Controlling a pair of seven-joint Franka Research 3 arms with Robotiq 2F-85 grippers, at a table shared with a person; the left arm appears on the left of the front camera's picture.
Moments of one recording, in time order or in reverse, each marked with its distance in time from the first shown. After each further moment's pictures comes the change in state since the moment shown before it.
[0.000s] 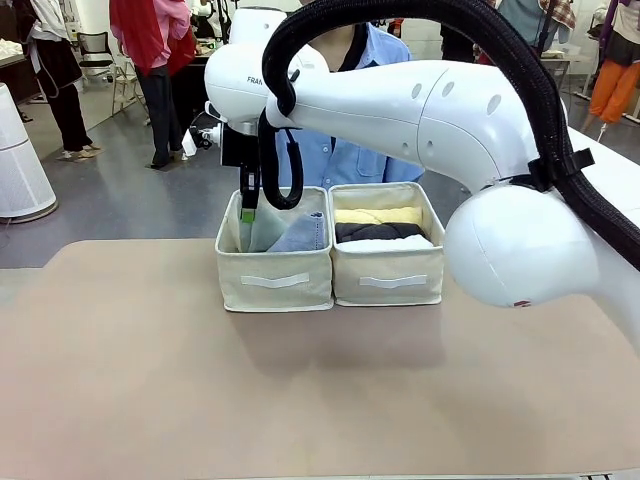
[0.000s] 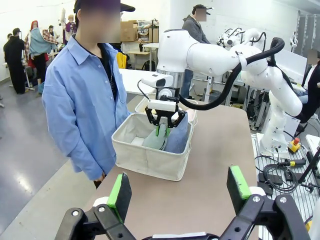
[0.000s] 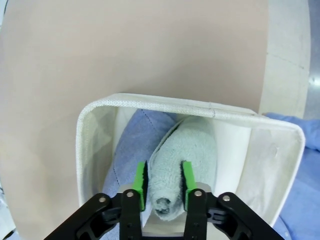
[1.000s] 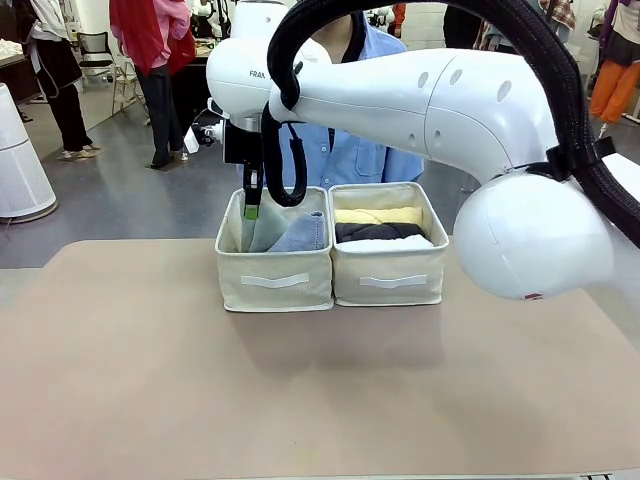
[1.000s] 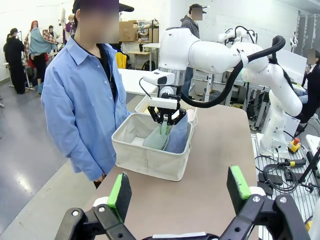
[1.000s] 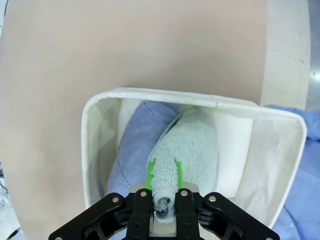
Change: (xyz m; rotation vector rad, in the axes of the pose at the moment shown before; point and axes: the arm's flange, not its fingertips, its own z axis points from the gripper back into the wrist) left arm 0.000 0.000 0.000 0.000 0.000 0.000; right arm -0.004 0.005 0.006 0.005 0.019 -0.022
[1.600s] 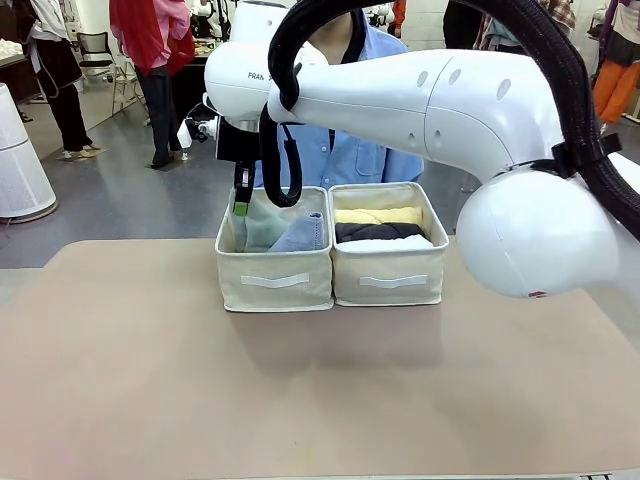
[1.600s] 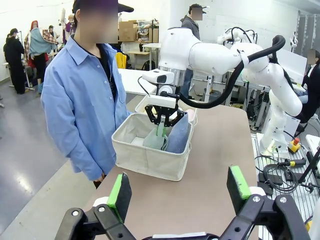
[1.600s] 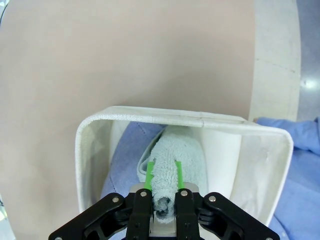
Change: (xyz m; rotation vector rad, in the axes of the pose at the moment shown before) left arm 0.000 0.000 0.000 0.000 0.000 0.000; right arm 0.009 -0.002 0.001 -0.042 -0.068 0.001
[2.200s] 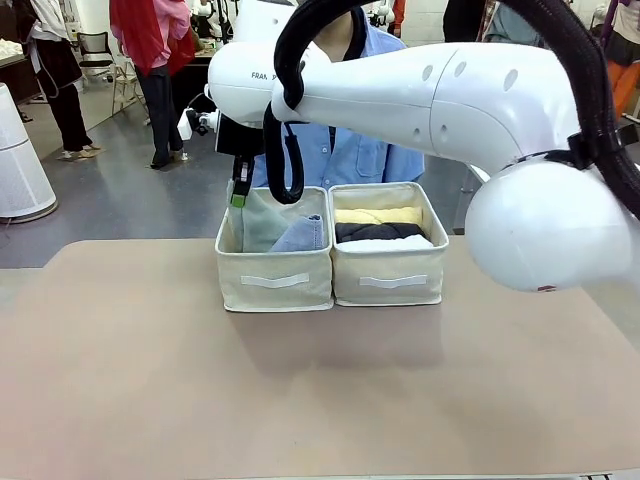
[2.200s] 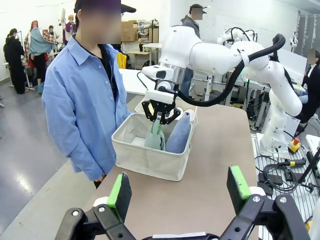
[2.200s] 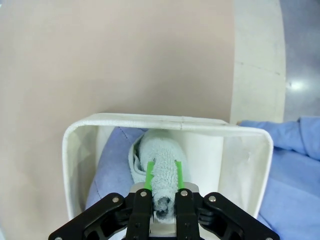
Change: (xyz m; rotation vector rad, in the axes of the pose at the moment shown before) left arm 0.000 0.000 0.000 0.000 0.000 0.000; right arm 0.001 -0.005 0.007 -0.073 -0.043 -0.006
